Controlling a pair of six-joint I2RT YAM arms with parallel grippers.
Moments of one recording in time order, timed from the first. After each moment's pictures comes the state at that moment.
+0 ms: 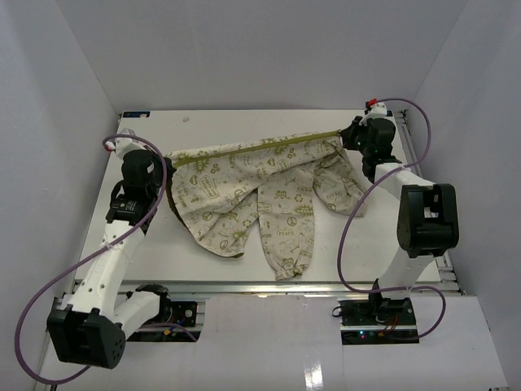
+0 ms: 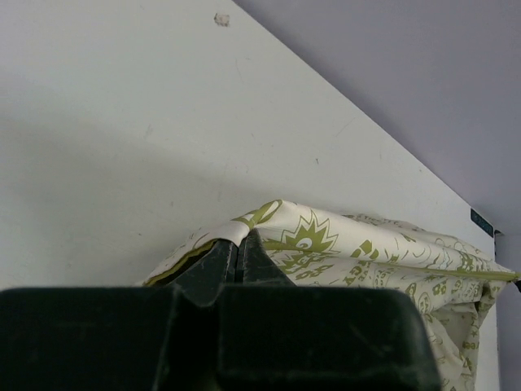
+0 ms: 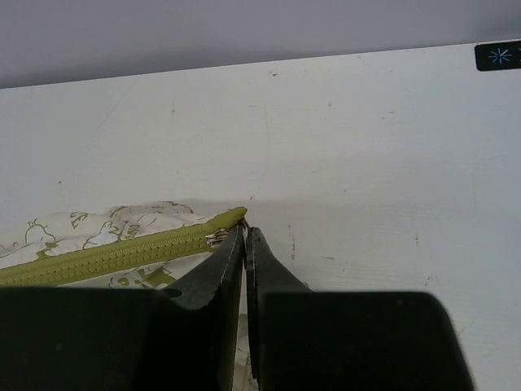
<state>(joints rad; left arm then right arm) -0.16 0.99 0.91 -0.22 -0.29 -0.66 0.07 1.77 1.11 0.41 -0.17 0.23</state>
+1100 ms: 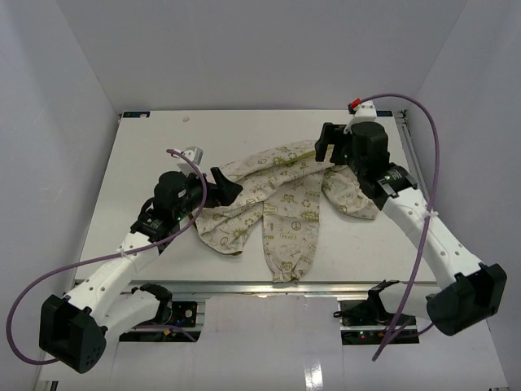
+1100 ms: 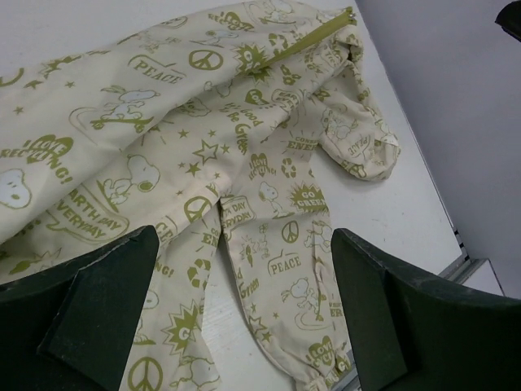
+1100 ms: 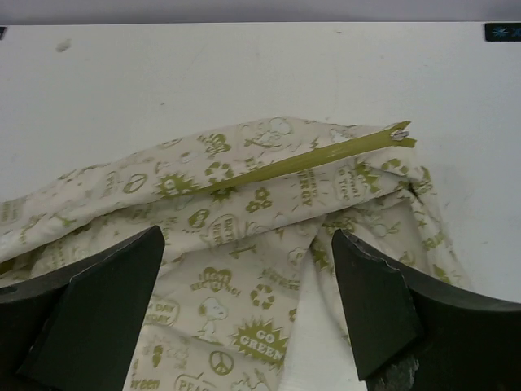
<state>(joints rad) -0.46 0.97 0.70 0.01 0.17 -0.52 0.44 1.21 1.18 -0.31 0.18 0.25</state>
